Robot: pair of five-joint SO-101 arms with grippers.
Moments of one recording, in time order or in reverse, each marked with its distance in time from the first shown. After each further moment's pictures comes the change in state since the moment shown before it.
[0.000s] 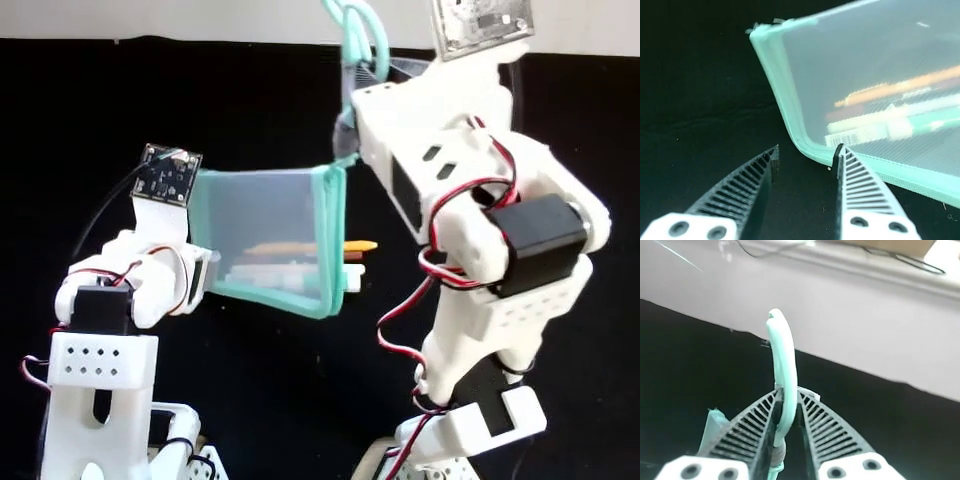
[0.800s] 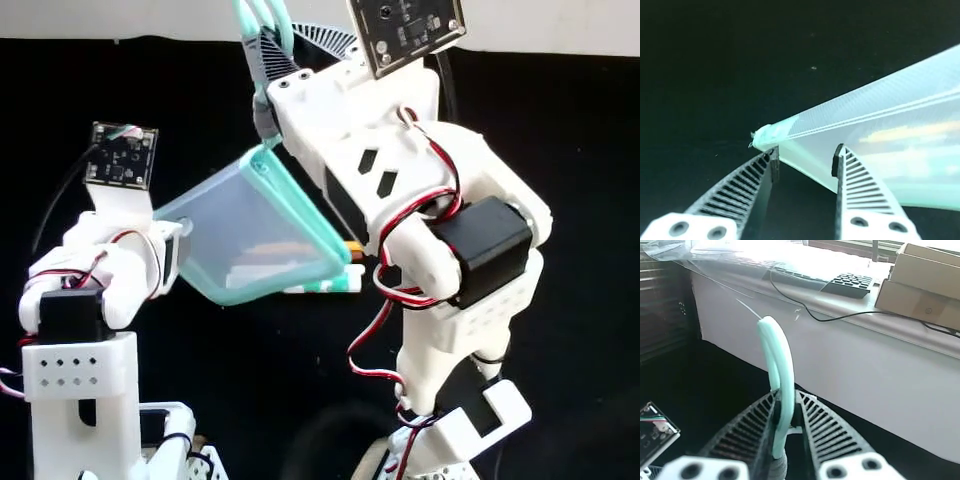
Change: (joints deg) left arm -6.2 0.0 -8.1 0.0 0.0; right arm -11.8 1.4 0.0 -13.3 0.0
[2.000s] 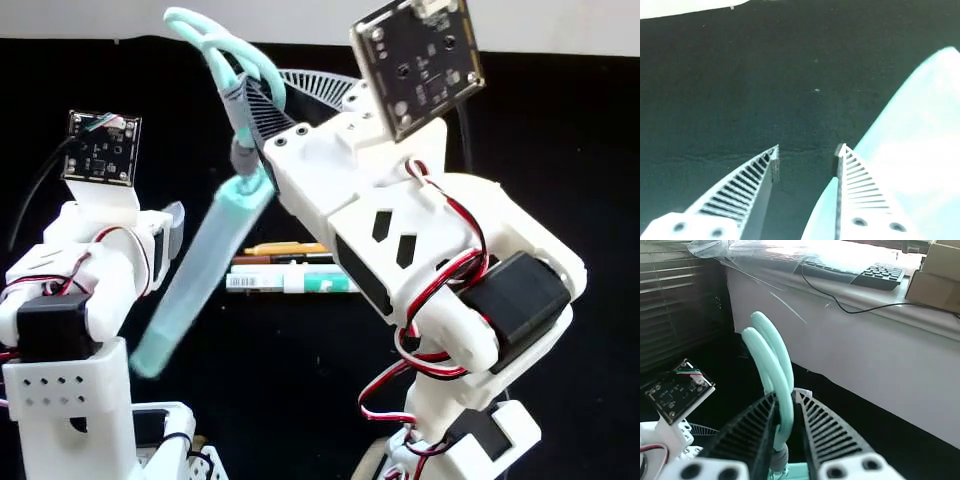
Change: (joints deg) left arm -1.0 0.0 -9.4 4.7 0.0; right arm -5.7 -5.6 -0.4 8.4 -3.3
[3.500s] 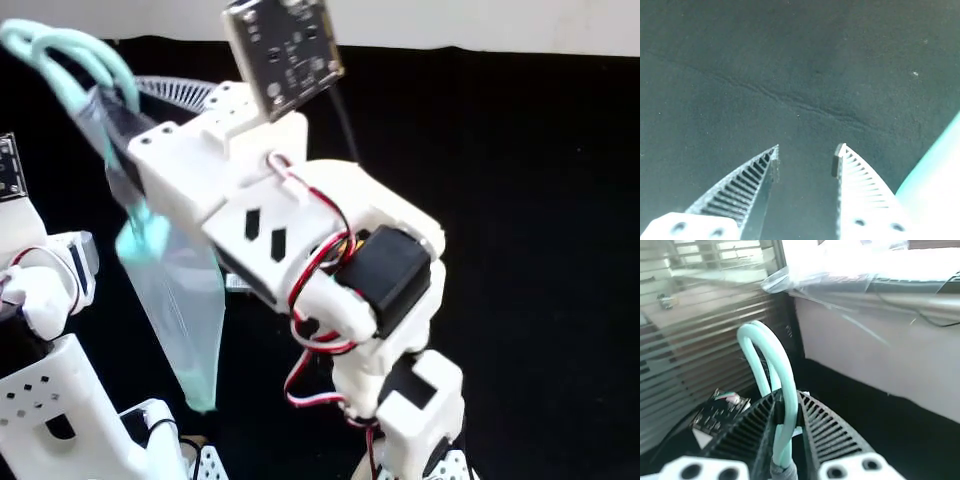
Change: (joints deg) left arm -23.5 0.0 0.0 5.7 0.0; right arm -12.0 21.4 -20.7 -7.6 -12.3
